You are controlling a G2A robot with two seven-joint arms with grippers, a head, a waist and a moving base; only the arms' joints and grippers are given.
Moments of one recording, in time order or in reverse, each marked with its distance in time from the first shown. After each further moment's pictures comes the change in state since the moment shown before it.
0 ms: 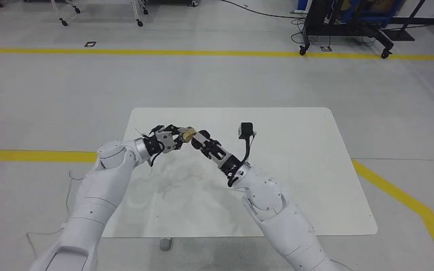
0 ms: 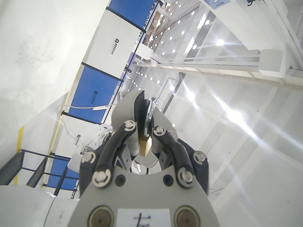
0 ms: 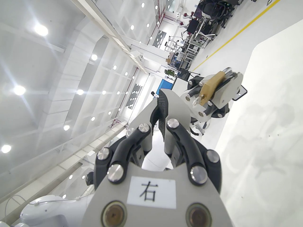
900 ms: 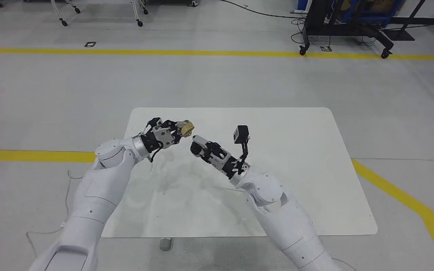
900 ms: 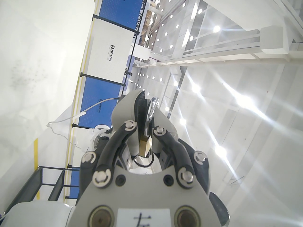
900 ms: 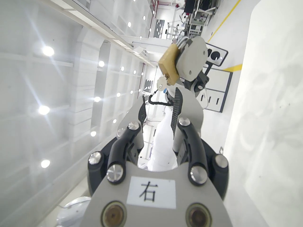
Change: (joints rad) left arm 0.000 -0.002 -0.013 -0.004 -0.009 -0.154 -0.020; right arm 0.030 -0.002 0.032 0.106 0.308 0.070 0.204
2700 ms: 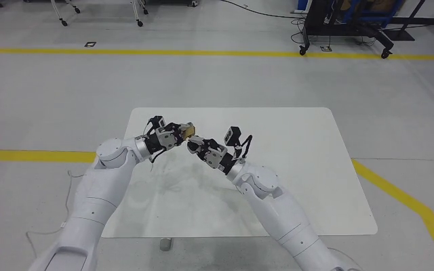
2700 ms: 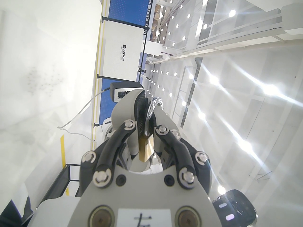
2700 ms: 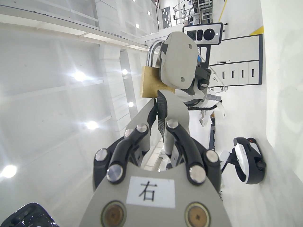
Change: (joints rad) left arm 0.006 0.006 0.018 -0.038 0.099 -0.077 -0.020; right arm 0.084 -0.020 -0.034 0.124 0.320 0.103 0.059
